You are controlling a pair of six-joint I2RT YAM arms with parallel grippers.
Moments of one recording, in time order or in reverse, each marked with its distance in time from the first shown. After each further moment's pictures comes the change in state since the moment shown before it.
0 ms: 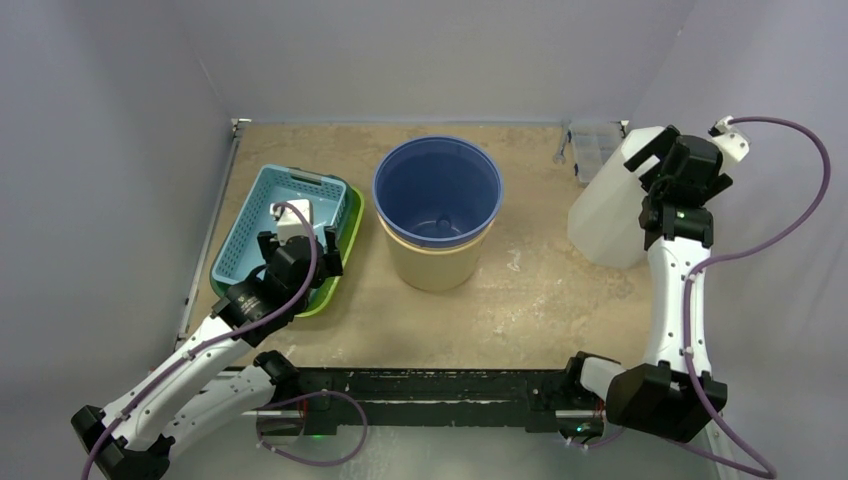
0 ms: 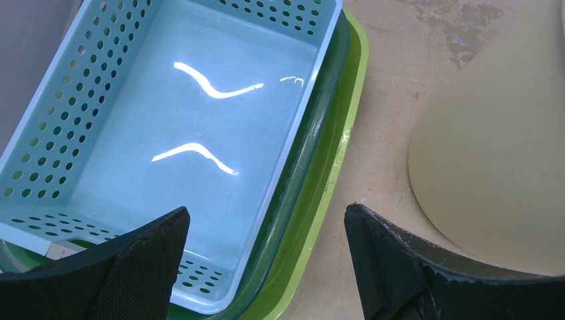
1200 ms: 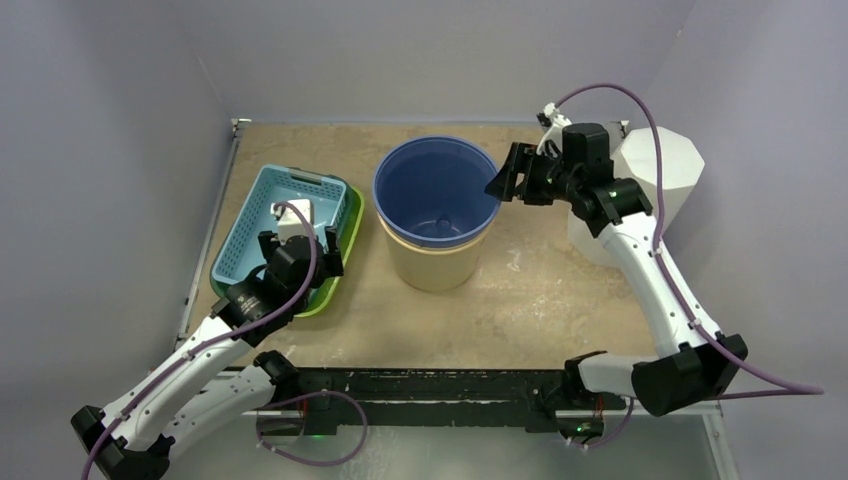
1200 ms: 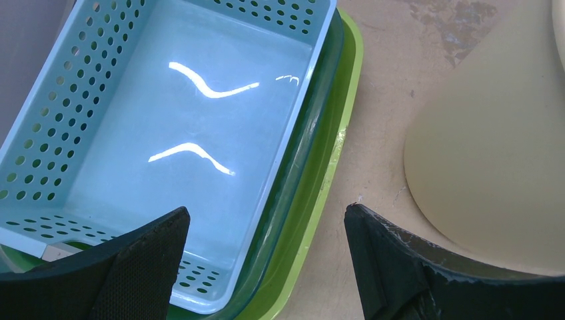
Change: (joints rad) left arm 0.002 0.000 0.003 0.000 0.015 0.004; right arm 0.550 0.139 0.139 -0.220 -0.627 -0.046
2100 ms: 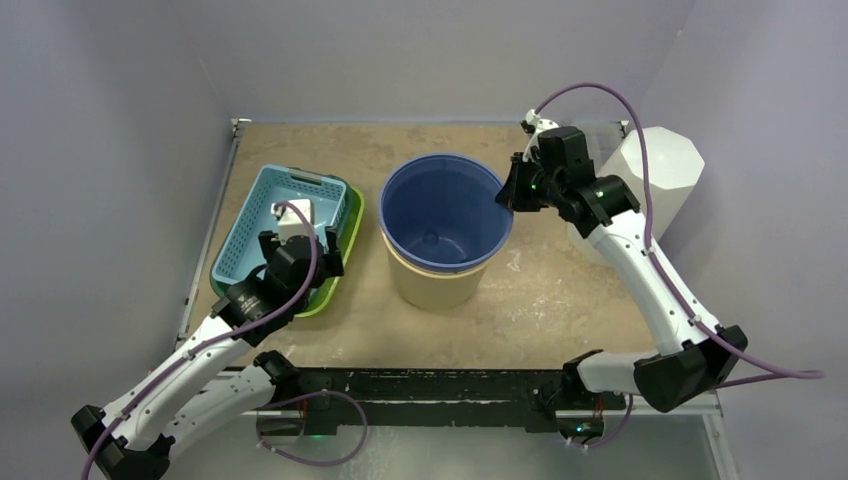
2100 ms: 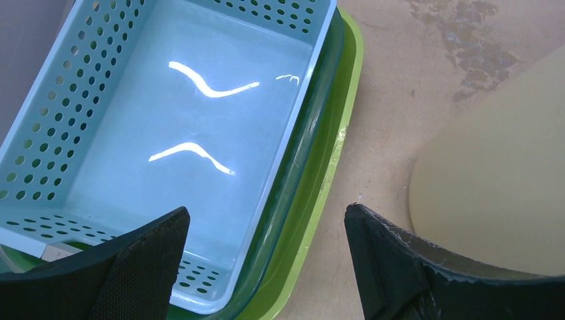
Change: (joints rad) left arm 0.000 0.006 0.000 0.000 0.000 -0.001; right arm 0.135 0.024 0.063 -0.130 0.237 -0.024
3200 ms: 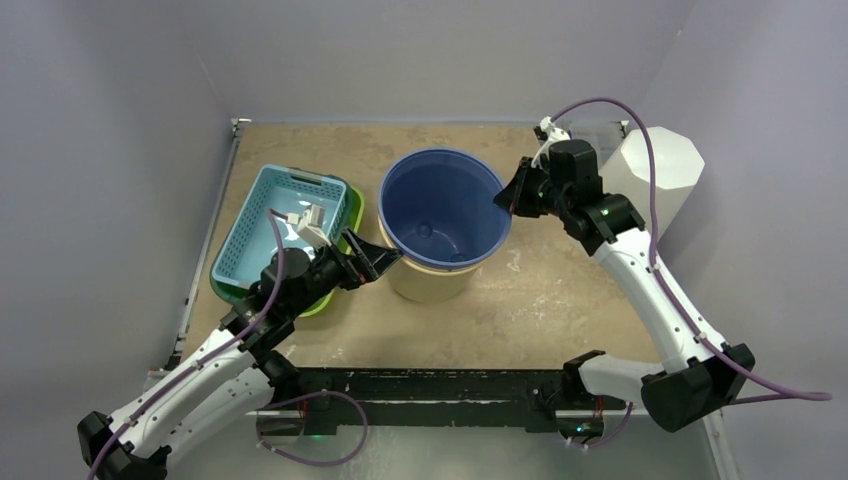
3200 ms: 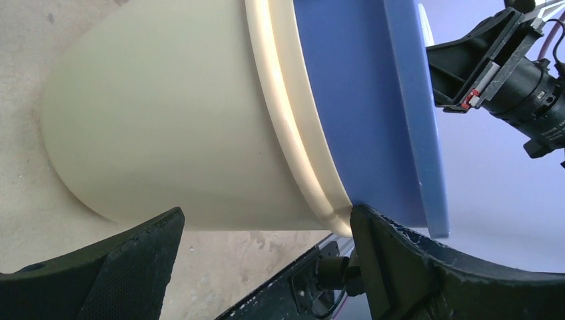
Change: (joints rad) left arm 0.001 -0.087 -0.196 0.504 0.694 -0.547; right arm -0.019 -0.105 -0.159 0.168 -0.049 0.113
